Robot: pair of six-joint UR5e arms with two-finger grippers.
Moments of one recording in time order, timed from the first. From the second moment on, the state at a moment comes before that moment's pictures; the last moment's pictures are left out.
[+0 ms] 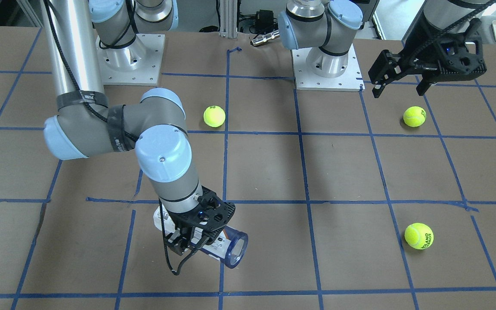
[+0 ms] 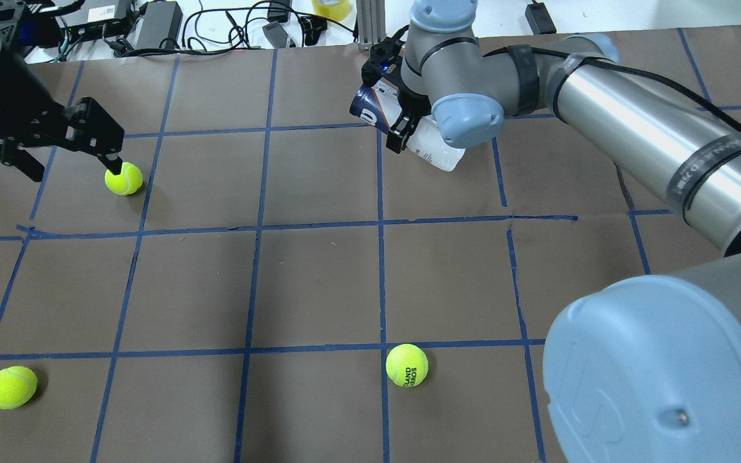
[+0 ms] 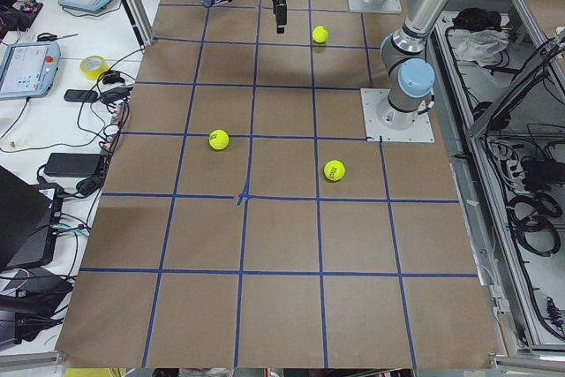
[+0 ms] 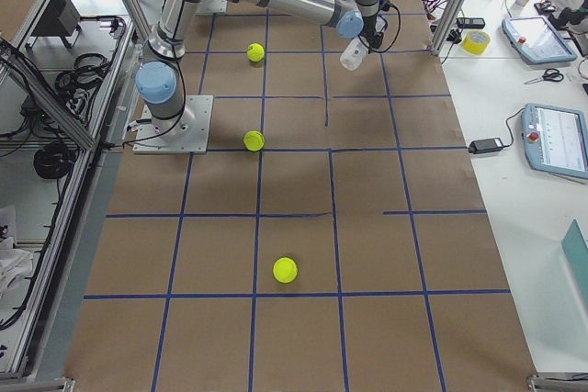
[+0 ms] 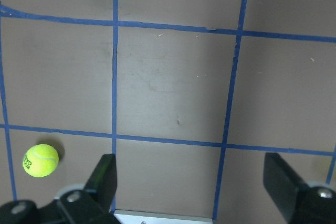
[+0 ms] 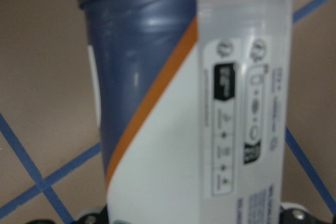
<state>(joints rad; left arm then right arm) -1.36 -1.47 -1.58 -1.67 1.62 0.18 1.83 -0.99 1.43 -2.20 -1.51 -0.75</state>
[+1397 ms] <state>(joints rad) -1.30 -1.48 -1.59 -1.68 1.63 0.26 2.07 -0.89 1.43 -2.32 -1.47 -0.93</state>
